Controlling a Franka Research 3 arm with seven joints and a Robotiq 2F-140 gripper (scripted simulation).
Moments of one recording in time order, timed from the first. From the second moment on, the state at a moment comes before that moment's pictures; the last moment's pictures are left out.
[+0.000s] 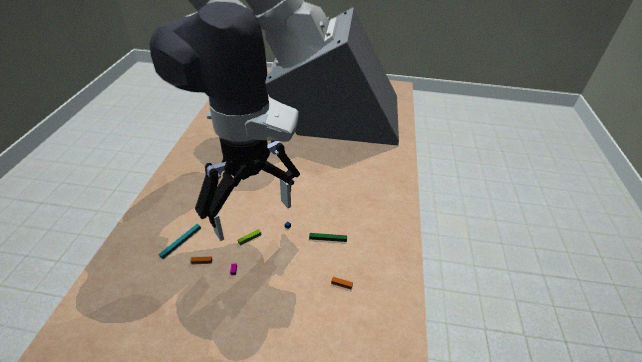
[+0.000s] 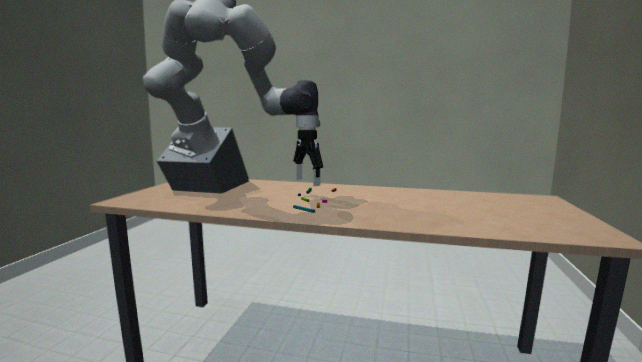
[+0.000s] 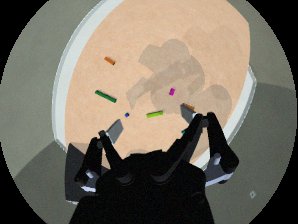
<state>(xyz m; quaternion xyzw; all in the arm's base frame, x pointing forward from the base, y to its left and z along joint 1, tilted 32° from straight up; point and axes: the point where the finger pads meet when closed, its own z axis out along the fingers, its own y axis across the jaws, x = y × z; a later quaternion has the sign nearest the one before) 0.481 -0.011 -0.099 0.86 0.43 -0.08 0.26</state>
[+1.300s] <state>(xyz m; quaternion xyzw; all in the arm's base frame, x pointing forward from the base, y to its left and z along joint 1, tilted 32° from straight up) 0.474 -0.001 -0.101 0.88 0.39 -0.07 0.26</state>
